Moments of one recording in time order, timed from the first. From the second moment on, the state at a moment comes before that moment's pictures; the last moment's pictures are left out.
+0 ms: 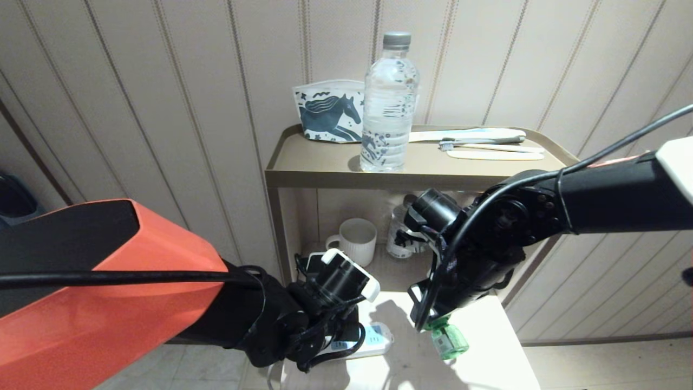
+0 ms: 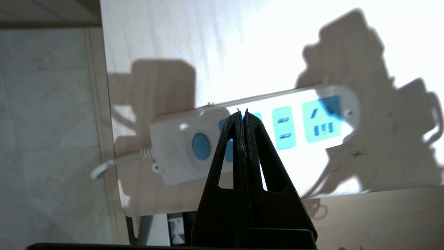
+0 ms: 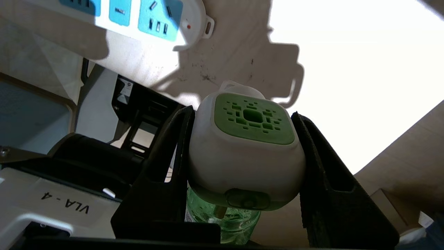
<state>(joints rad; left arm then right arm) -0.90 2.11 -1.11 -0.08 0.35 -0.69 0.59 1.96 -1.42 0.70 -0.04 0.19</state>
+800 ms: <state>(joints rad) -0.93 1.65 -0.69 -0.10 0.61 -0.71 0.54 1.69 -1.12 0.60 -0.05 0.18</state>
